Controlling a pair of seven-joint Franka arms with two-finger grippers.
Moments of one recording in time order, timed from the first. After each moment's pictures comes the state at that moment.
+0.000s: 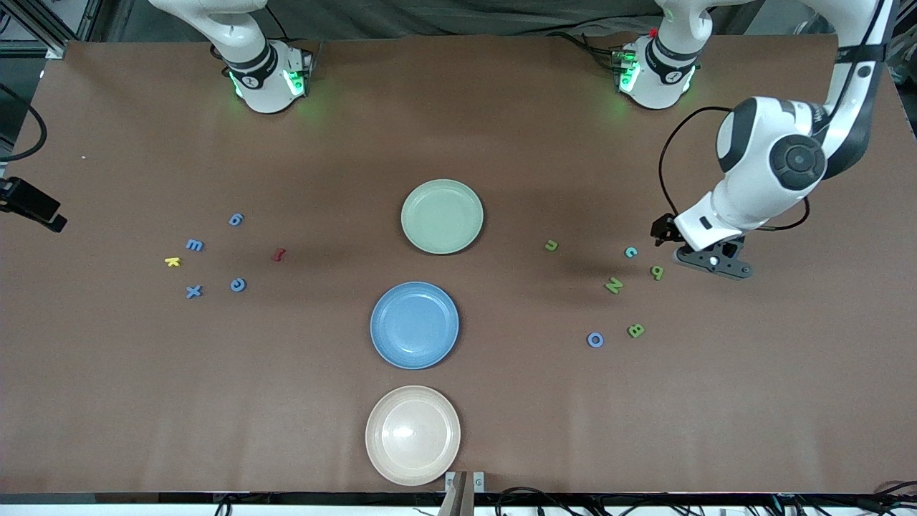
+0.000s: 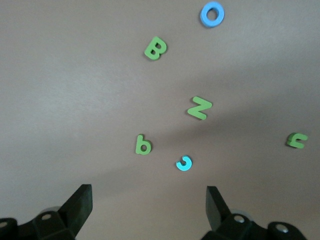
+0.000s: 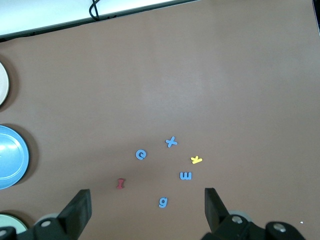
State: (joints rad) left arm 0.07 0.12 -0.26 -2.15 0.04 2.24 0.10; right arm 0.00 0.08 -0.06 -1.44 -0.05 1.62 0.16
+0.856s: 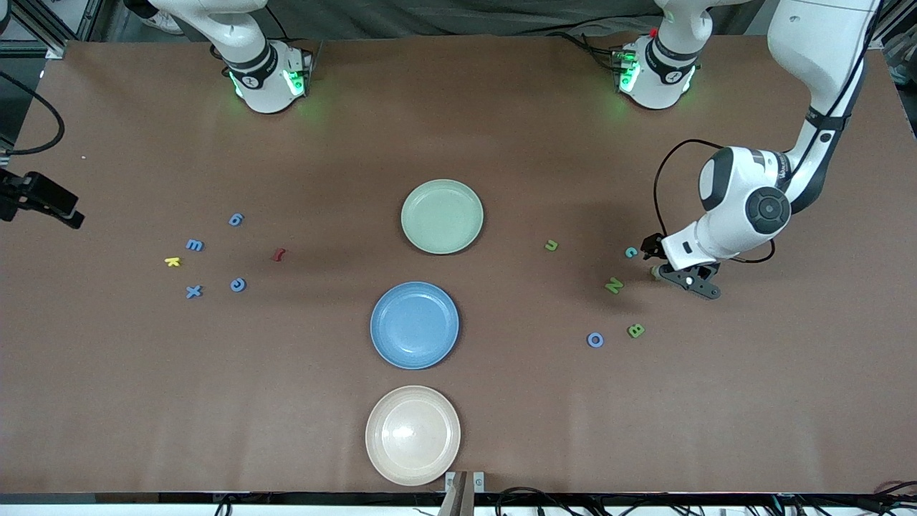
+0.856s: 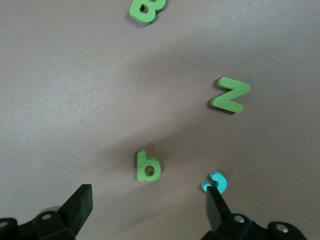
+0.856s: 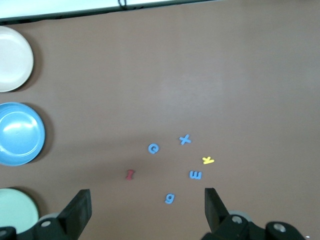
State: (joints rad) left arm 0.11 0.34 -0.24 -2.19 0.04 2.46 0.30; right arm 0.01 0.08 -0.05 -1.44 -0.01 1.60 0.07
